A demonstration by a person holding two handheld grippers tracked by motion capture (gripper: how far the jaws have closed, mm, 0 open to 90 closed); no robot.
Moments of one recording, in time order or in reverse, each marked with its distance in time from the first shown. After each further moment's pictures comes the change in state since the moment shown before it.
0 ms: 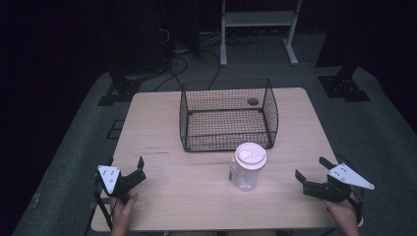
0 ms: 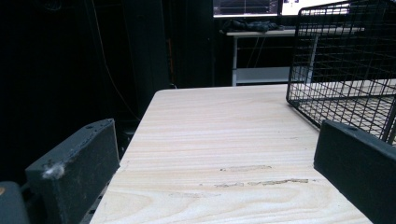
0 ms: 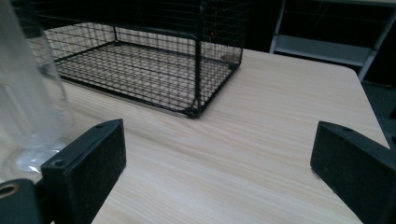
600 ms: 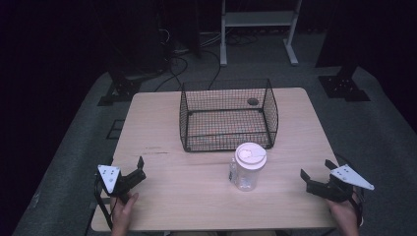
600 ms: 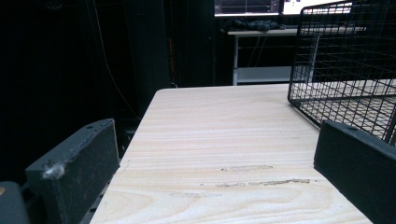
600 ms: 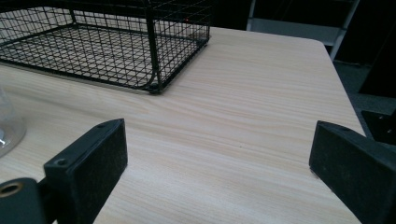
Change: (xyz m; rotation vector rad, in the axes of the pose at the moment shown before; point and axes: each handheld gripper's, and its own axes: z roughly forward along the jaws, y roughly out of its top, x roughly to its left) left arm 0.000 0.000 0.001 0.006 0.003 -0.004; right arm -0.018 -0.022 0.006 0.044 -0.101 0.045
